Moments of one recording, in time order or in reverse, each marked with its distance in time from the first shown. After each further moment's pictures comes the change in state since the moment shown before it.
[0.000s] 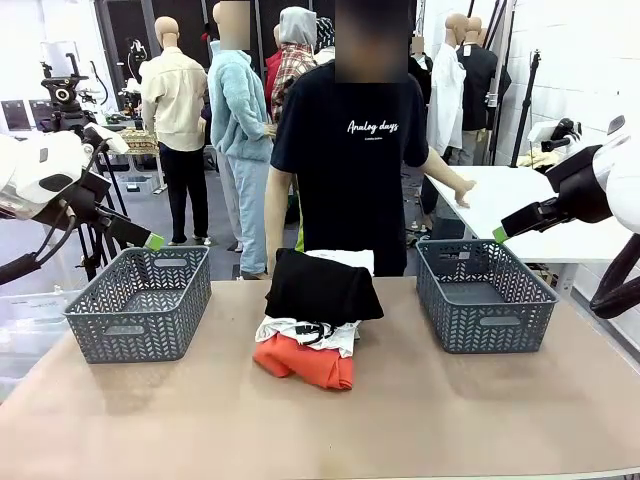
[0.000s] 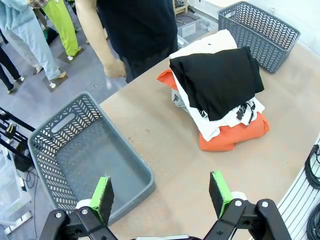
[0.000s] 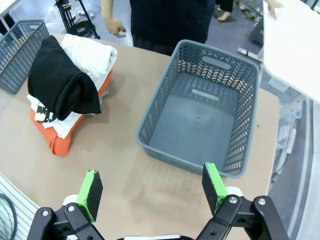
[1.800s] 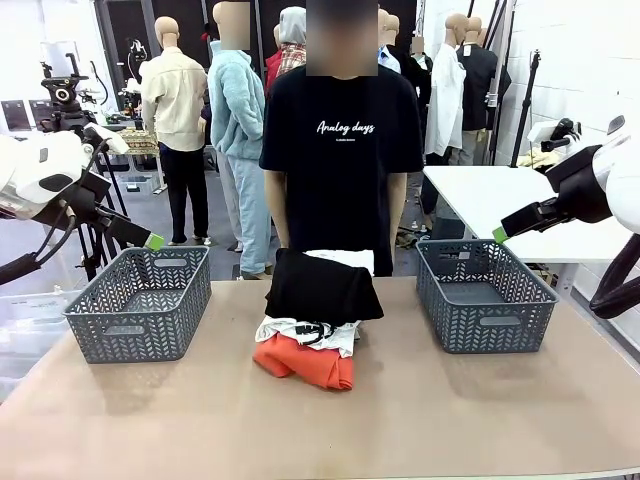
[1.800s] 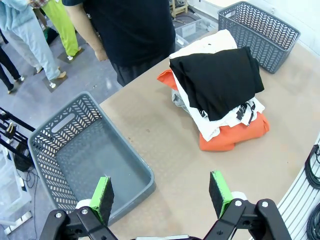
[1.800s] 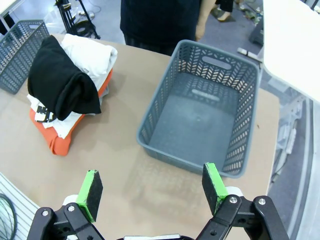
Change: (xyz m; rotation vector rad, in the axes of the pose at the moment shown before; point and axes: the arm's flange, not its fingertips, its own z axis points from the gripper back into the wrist) left arm 0.000 0.000 0.000 0.000 0.000 0.000; right arm 0.000 0.000 0.000 0.000 0.000 0.000
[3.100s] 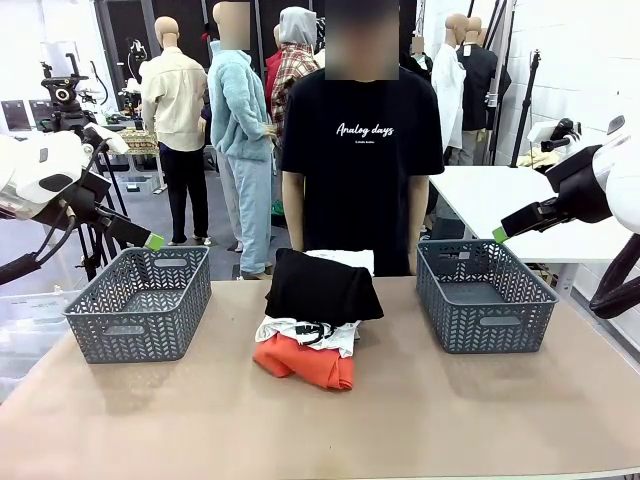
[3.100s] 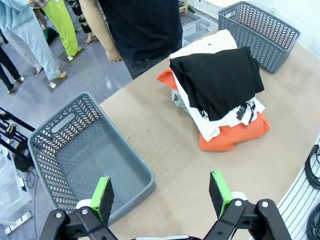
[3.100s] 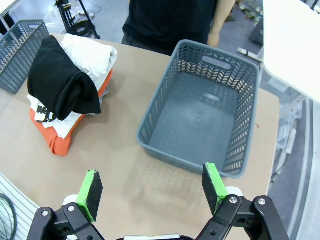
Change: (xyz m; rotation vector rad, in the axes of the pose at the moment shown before) left arm 0.000 0.000 0.000 0.000 0.000 0.000; right arm 0.000 0.000 0.000 0.000 0.000 0.000
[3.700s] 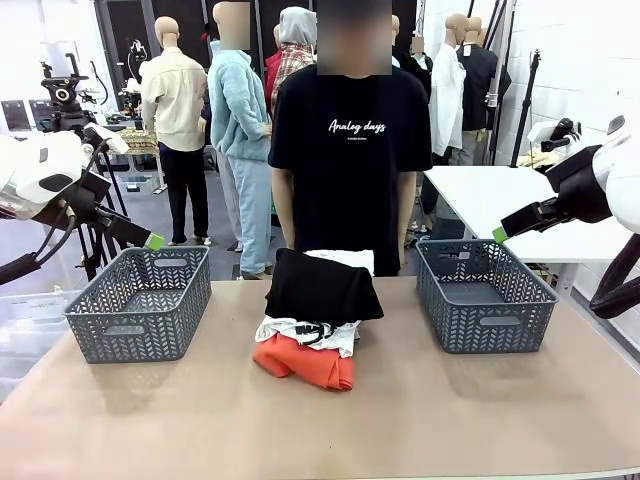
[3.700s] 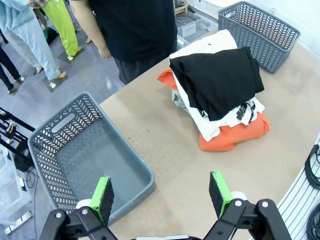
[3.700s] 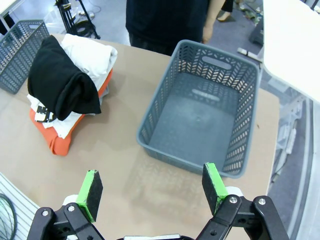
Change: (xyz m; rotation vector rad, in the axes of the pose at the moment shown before) left arm 0.000 0.000 0.000 0.000 0.000 0.000; right arm 0.000 0.000 0.000 0.000 0.000 0.000
